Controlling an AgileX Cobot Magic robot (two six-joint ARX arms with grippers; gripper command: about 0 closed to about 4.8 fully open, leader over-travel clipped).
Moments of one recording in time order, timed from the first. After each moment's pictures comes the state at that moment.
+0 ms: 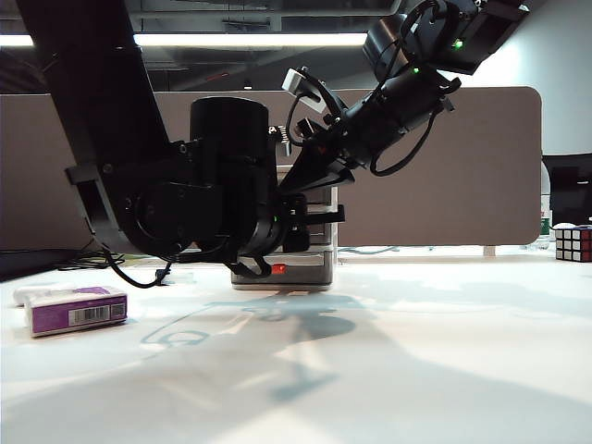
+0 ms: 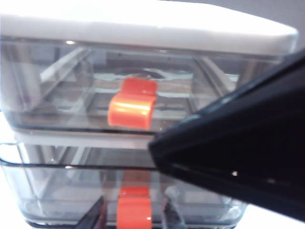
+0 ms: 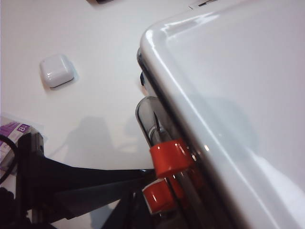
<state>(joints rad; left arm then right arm) -0.71 2.16 0.97 1.17 -0.56 -0.08 0.41 1.96 1.48 -0.12 -0.55 -0.29</state>
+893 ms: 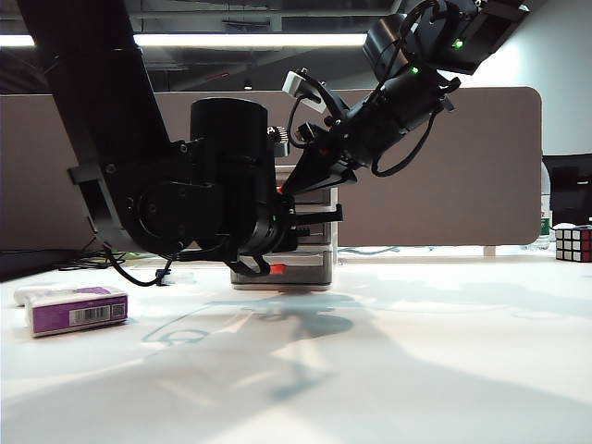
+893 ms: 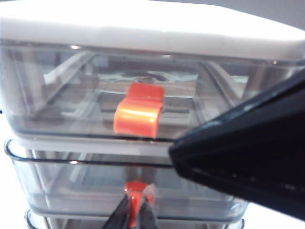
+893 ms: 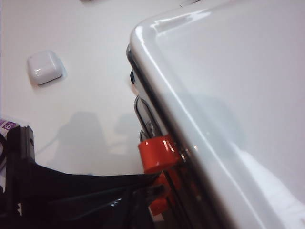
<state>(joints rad) -0.70 2.16 0.99 1.16 -0.56 -0.09 0.41 1.96 1.48 -0.12 -0.52 -0.31</state>
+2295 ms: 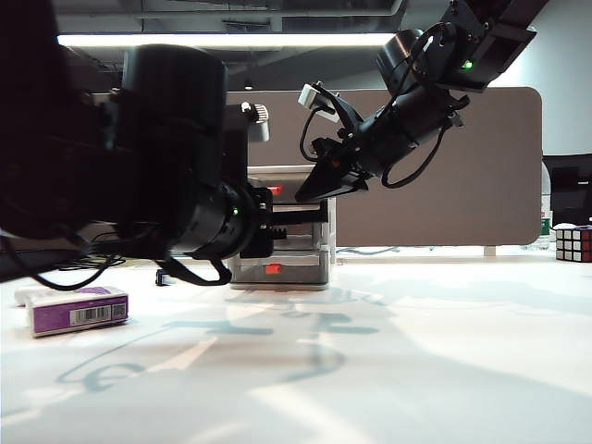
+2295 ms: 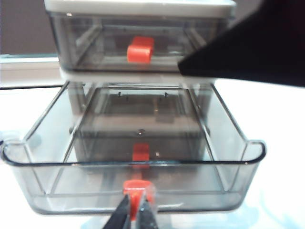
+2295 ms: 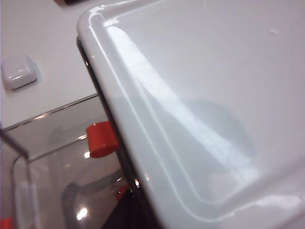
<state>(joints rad) -0.81 1.95 0.65 1.21 -0.63 -0.08 0.36 2.00 1.48 -0.04 -0.52 -0.30</state>
